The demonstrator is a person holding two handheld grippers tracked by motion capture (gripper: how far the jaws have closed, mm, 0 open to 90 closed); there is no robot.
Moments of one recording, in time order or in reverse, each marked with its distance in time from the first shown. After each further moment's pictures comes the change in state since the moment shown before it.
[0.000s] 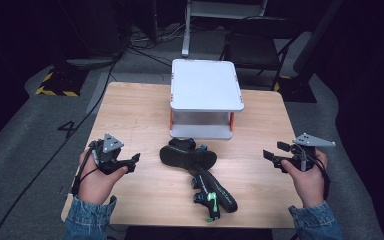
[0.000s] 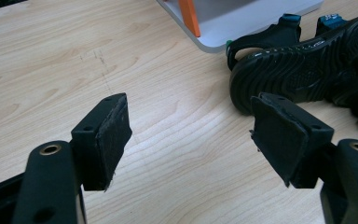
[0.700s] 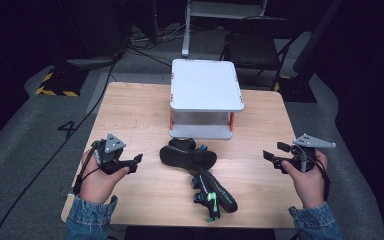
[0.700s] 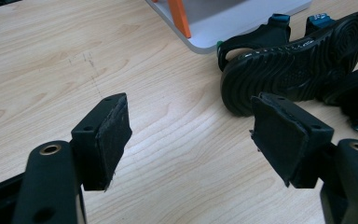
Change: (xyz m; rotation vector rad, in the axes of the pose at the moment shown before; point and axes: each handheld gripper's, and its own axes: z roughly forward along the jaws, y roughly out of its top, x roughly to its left) left arm -0.002 0.001 0.004 -0.001 -0.032 0.018; right arm 0.001 -0.001 -0.001 -0.006 -0.001 -0.006
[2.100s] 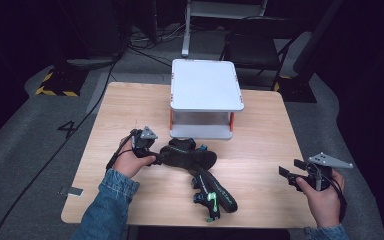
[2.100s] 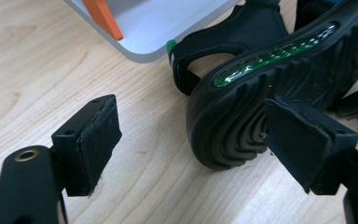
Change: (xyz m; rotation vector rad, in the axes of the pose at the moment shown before) left arm -0.007 0.019 0.118 0.090 -0.232 0.104; right arm -0.015 -0.051 -0.034 0.050 -0.101 0.065
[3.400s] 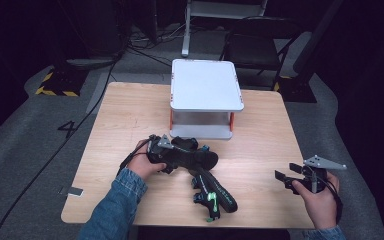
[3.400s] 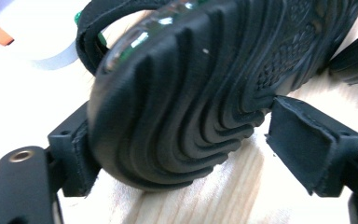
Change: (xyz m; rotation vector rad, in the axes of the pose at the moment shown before) left arm -0.015 0.000 0.039 0.084 -0.135 0.195; right arm 0.005 -0.008 0.009 0.040 0.035 -0.002
